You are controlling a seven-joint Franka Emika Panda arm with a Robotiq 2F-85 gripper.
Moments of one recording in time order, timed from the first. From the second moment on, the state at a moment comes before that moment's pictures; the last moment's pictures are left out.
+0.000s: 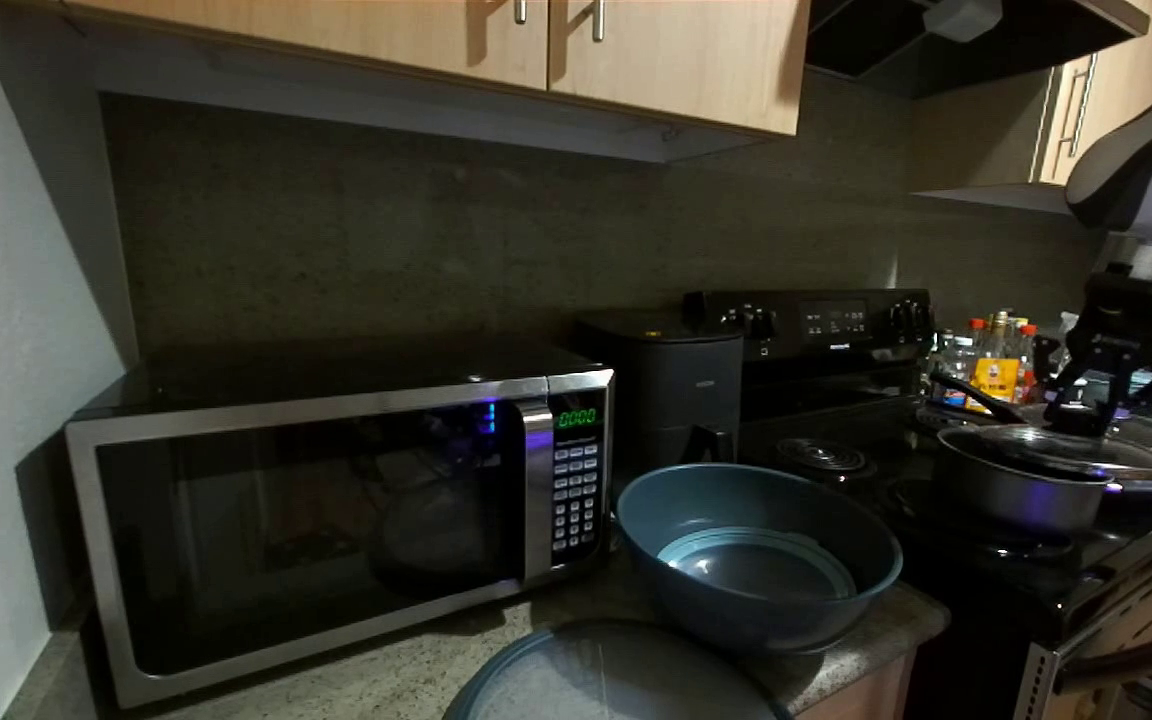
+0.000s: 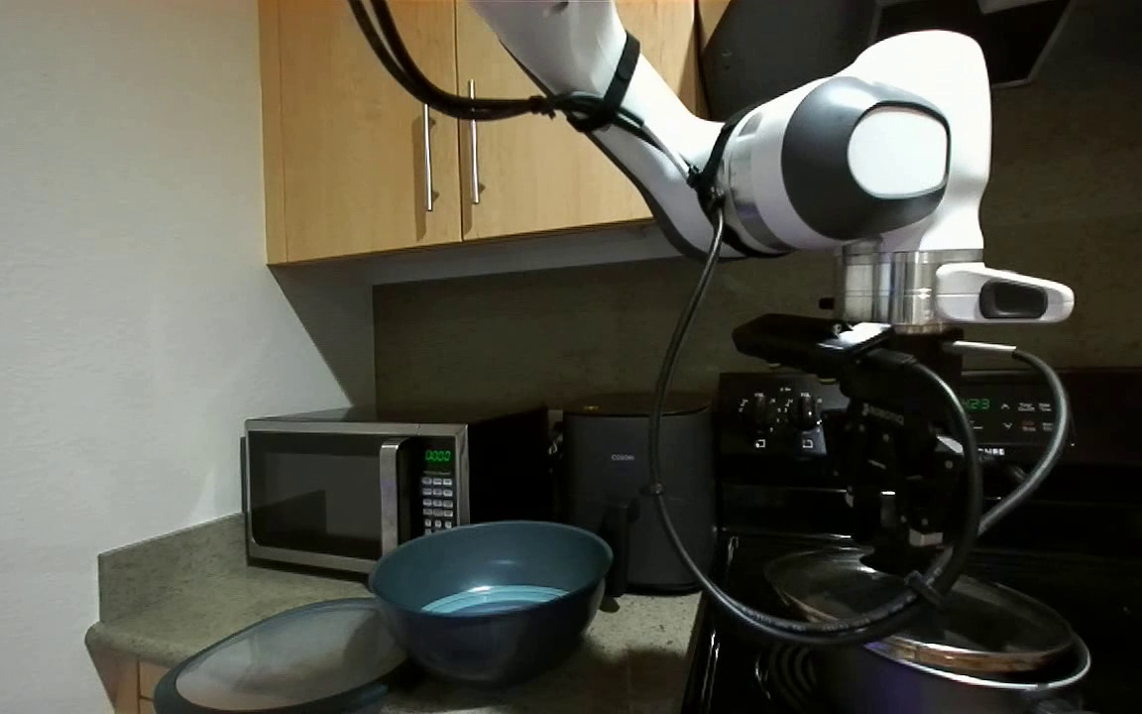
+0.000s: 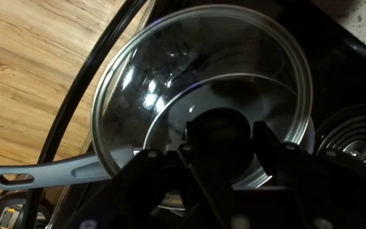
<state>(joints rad) -0.34 0.07 -0.37 -2.05 0.19 2.19 0.22</state>
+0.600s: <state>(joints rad) -0.34 0.19 -0.36 -1.94 0.25 2.20 0.23</state>
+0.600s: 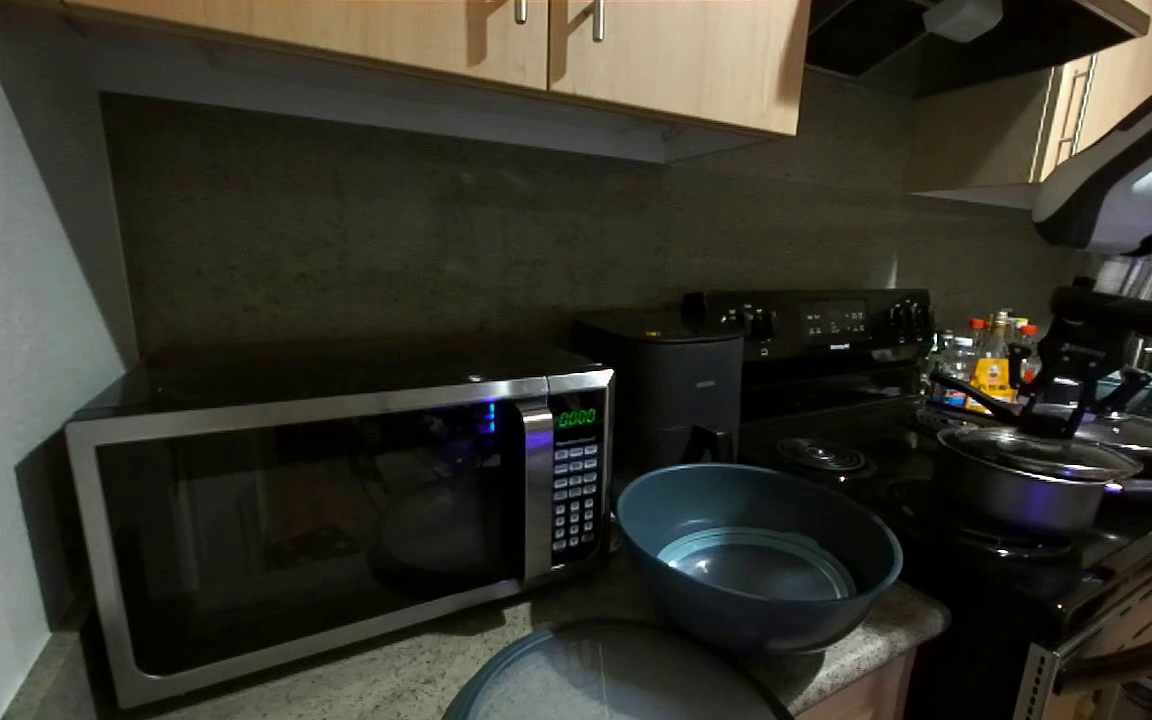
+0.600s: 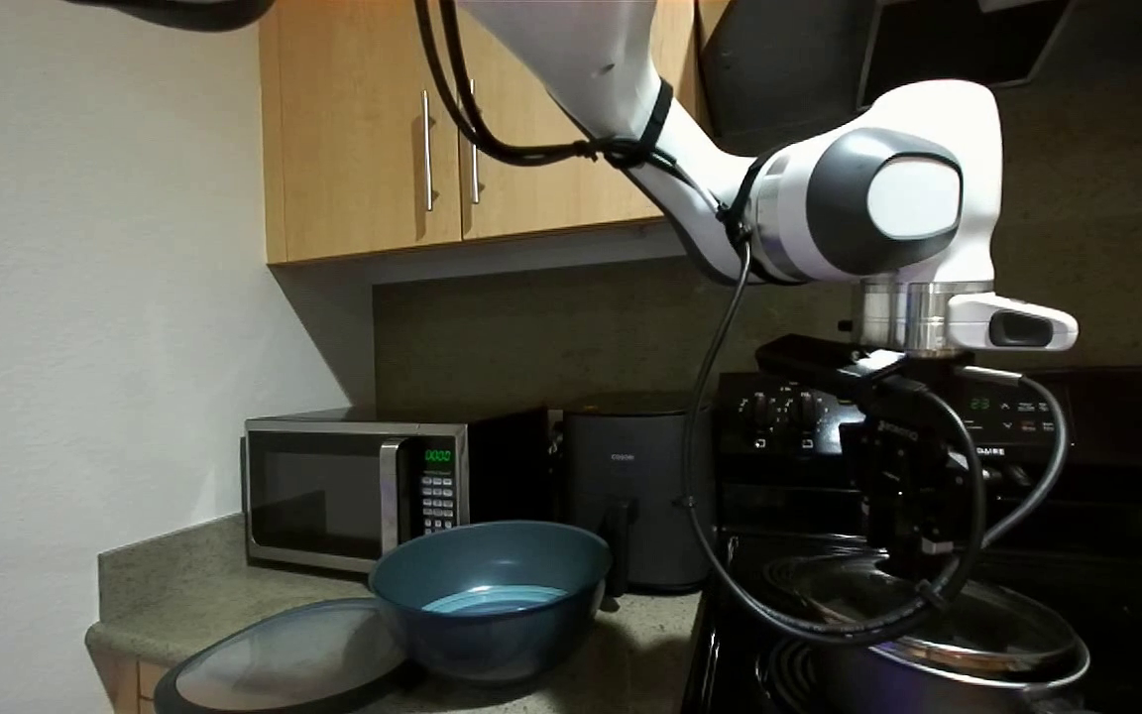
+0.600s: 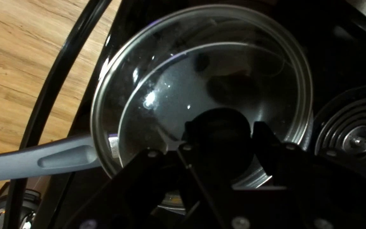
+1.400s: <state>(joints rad) -0.37 0.28 -0.35 -1.84 0.33 2.19 0.23</state>
